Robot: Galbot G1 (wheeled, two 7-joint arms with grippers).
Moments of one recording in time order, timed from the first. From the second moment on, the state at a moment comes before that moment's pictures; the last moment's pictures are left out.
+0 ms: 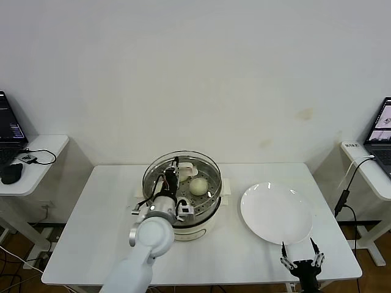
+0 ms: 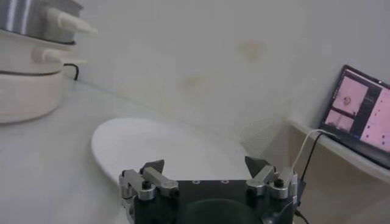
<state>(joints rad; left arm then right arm) 0.95 -1.38 -0.09 -1.86 1.40 0.39 0.34 -1.69 1.51 0.76 1.85 -0.23 0.20 0.00</state>
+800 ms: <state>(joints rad) 0.99 -1.45 -0.10 -1.82 1.49 0.37 0.33 -1.69 1.51 0.73 1.82 -0.25 0.21 0.02</state>
